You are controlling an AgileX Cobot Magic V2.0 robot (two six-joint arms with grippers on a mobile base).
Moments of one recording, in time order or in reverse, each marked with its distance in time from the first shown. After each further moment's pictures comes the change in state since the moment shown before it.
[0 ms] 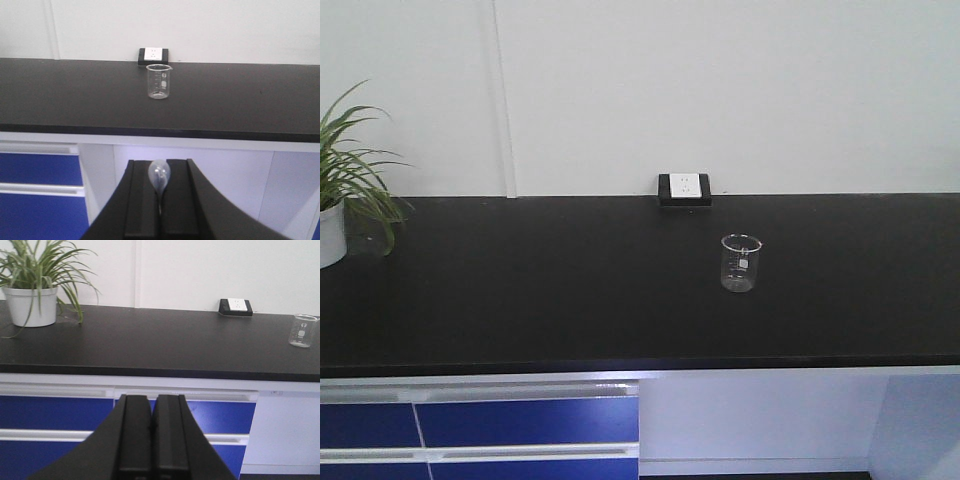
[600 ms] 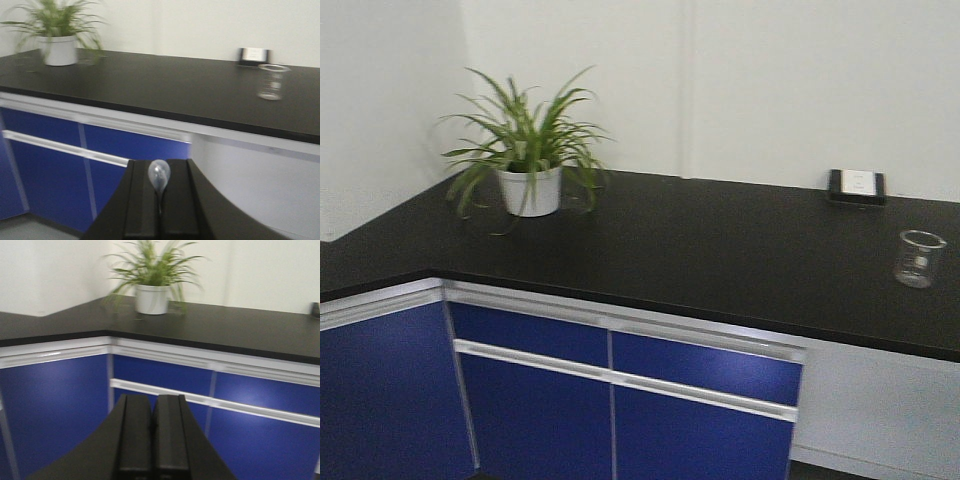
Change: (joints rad) left arm 0.000 0.000 0.000 0.000 0.000 0.000; right arm 0.000 0.000 0.000 0.000 0.000 0.000
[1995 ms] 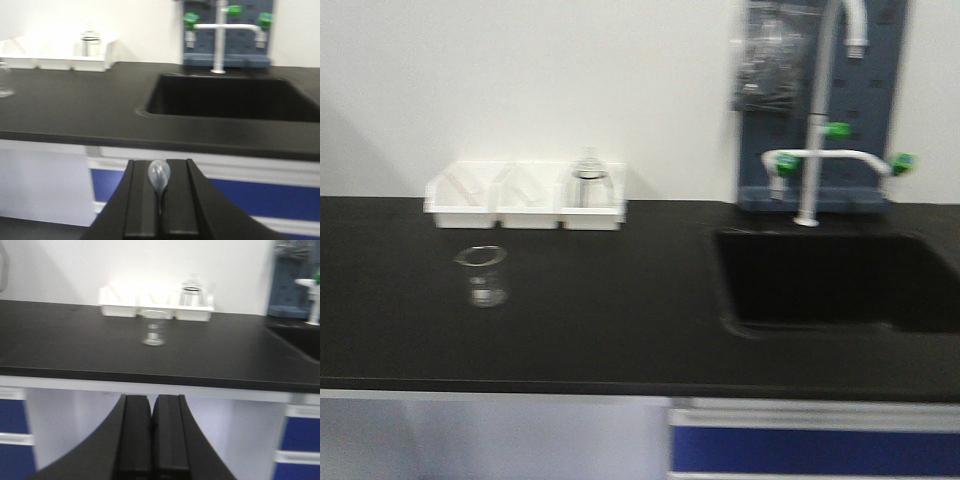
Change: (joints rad) left arm 0.000 0.000 0.000 0.000 0.000 0.000; right arm 0.000 0.000 0.000 0.000 0.000 0.000
